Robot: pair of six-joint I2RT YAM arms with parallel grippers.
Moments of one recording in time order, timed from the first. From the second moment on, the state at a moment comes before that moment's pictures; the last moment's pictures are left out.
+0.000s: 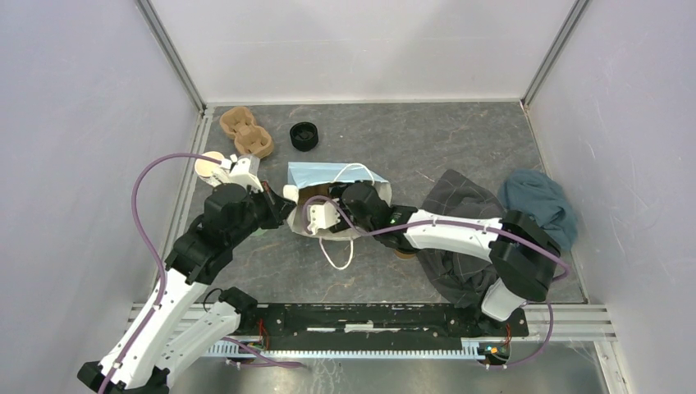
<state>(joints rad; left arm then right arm) -0.51 0.68 0.87 -0.62 -0.02 -0.60 1.02 1.64 1.05 0.05 0.29 -1.01</state>
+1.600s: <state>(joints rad) -0.51 0.64 0.71 -0.56 -0.02 -0.62 1.03 1.55 1.13 -0.21 0.28 -0.83</state>
